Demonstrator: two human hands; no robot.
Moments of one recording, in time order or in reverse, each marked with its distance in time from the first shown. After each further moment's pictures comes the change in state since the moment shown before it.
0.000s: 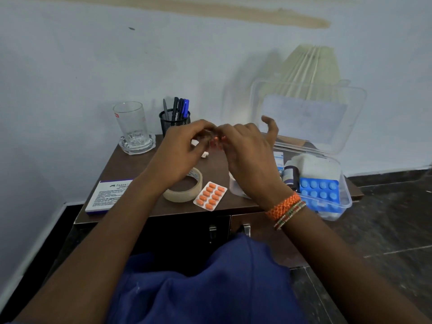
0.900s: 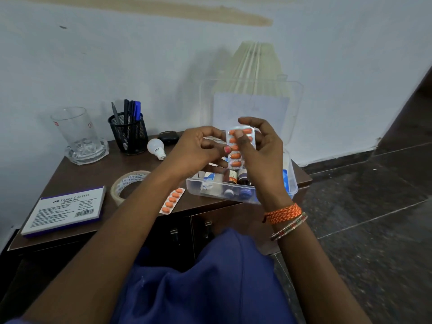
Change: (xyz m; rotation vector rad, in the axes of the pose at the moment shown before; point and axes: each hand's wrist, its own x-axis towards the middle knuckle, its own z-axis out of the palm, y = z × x) left_hand 0.024 0.068 0.071 -0.678 -0.327 -0.387; right_hand -0.033 0.058 -0.048 0.998 0.218 0.798
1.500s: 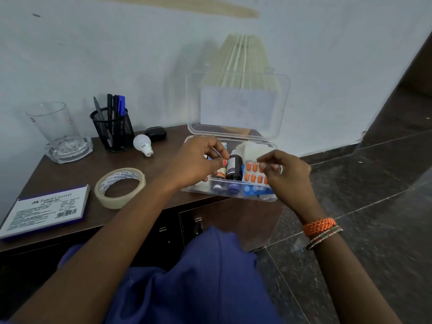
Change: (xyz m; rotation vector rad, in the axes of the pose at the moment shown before) left_hand 0.004 -0.018 0.019 0.369 -0.044 0.064; right_hand -0.007 0.031 -0.086 -0.833 -0.095 -0.041
